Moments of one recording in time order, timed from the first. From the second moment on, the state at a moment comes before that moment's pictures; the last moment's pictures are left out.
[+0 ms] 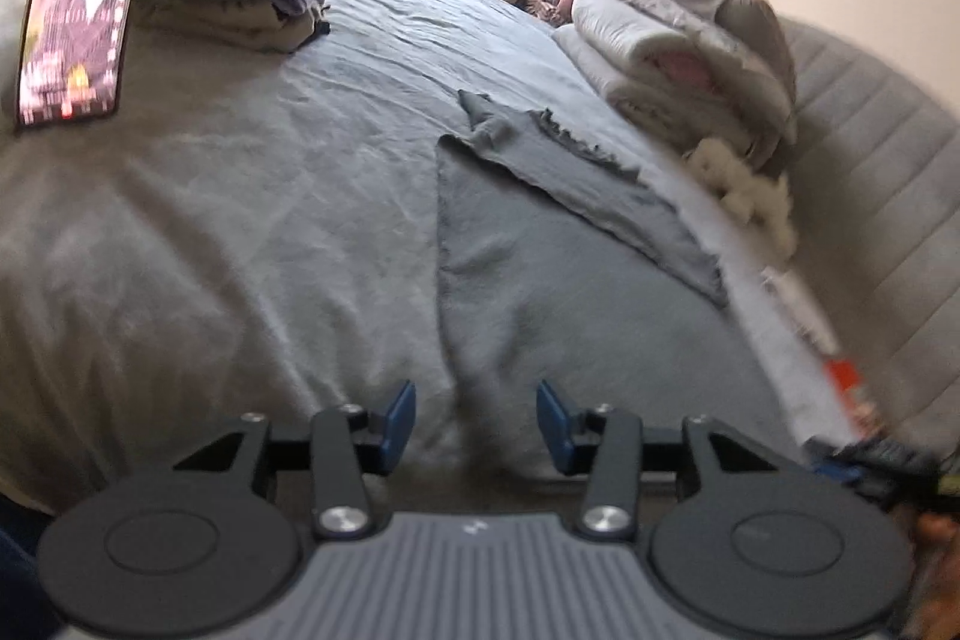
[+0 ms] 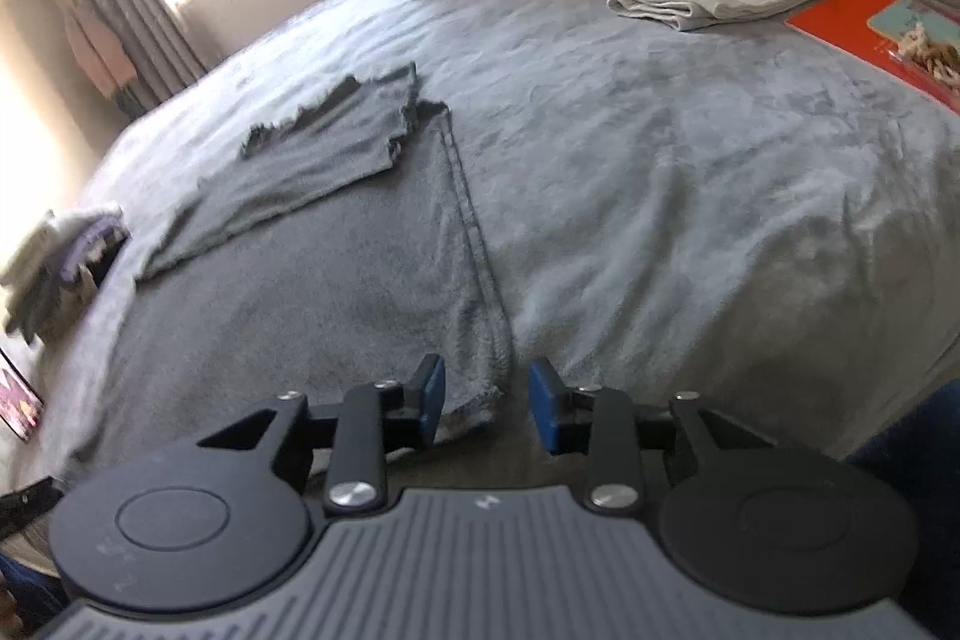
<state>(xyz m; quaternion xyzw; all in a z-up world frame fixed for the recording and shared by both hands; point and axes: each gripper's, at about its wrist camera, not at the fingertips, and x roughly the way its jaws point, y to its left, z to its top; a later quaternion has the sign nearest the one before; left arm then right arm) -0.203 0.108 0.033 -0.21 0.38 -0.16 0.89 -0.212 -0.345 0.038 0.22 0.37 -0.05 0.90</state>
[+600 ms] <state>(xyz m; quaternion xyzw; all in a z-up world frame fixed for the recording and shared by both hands) -0.208 0.068 0.032 -0.09 0.38 -0.11 0.91 -0.225 -0.334 0.045 0.19 0.33 -0.07 0.92</state>
